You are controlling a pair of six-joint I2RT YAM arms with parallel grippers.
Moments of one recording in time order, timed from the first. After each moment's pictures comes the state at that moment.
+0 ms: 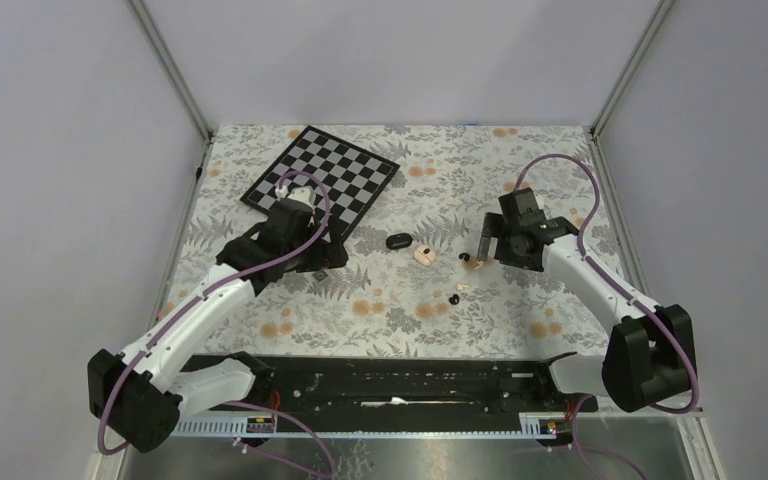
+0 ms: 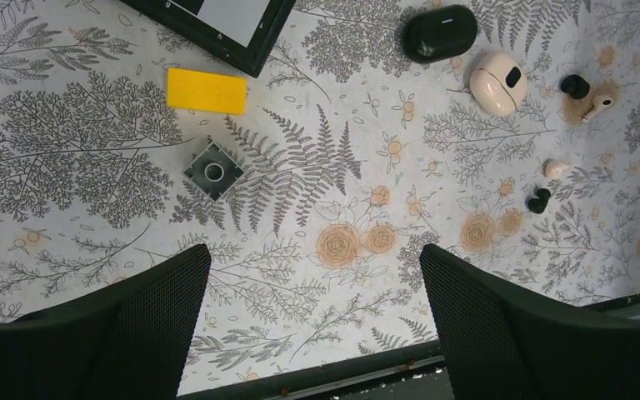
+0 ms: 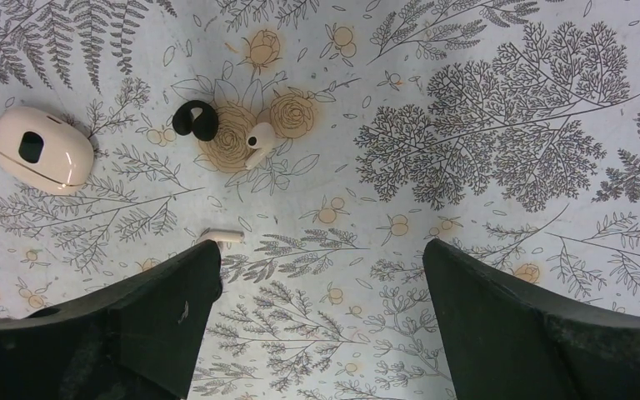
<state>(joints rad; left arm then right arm) -0.53 1.08 0.93 -0.68 -0.08 -0.57 0.32 1.32 0.91 -0.69 0.19 0.49</state>
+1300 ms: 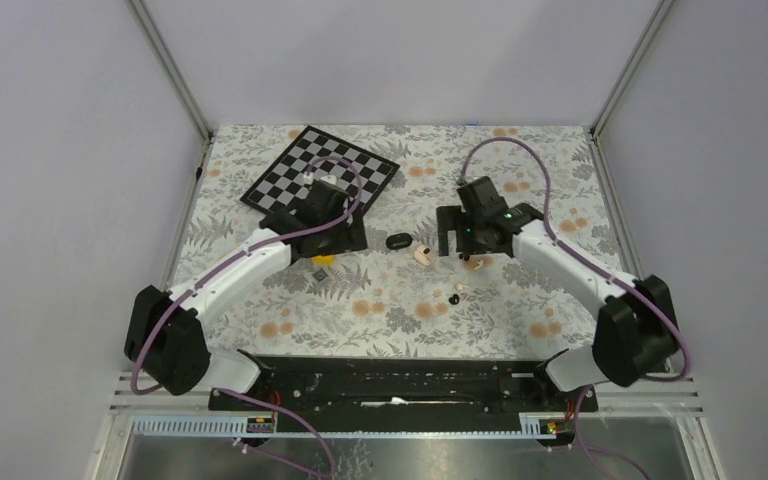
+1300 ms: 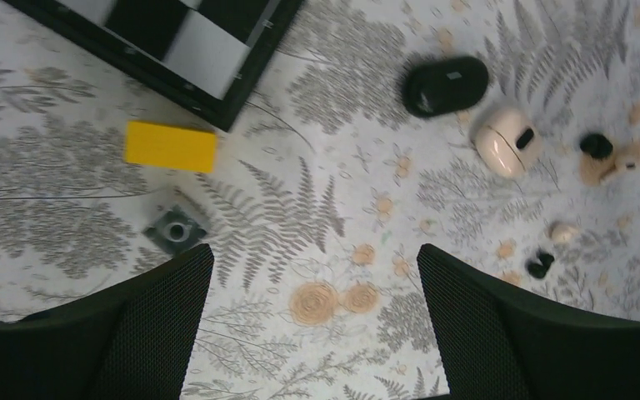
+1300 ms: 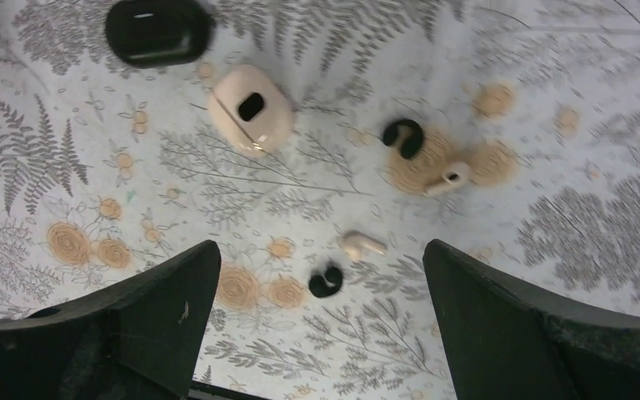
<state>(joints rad) -0.61 1.39 1.08 -0.61 -0.15 -0.65 0.52 1.41 1.05 -0.64 0.09 0.42</state>
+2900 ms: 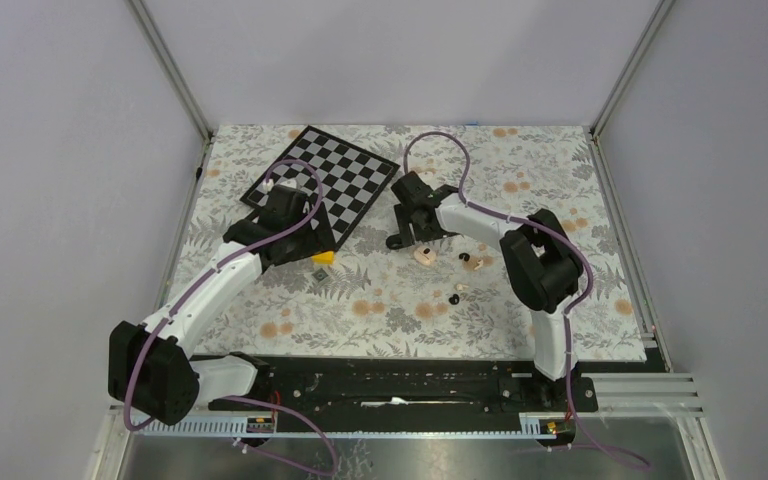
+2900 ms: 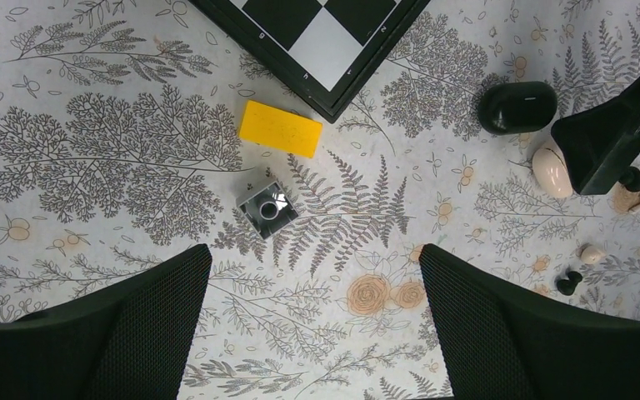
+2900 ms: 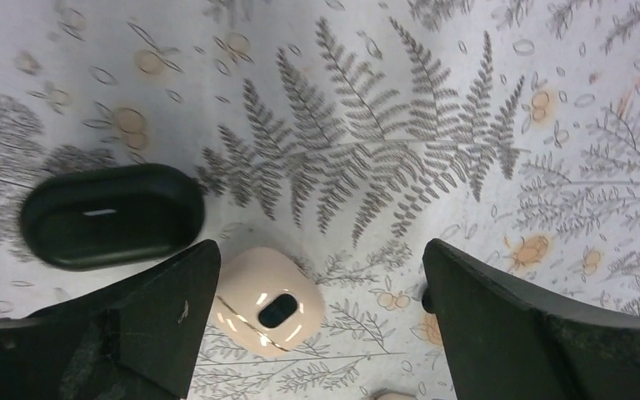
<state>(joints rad) -0.39 1.23 0.96 -0.66 -0.10 -0.62 0.67 2.03 1.49 -0.64 0.37 0.38</state>
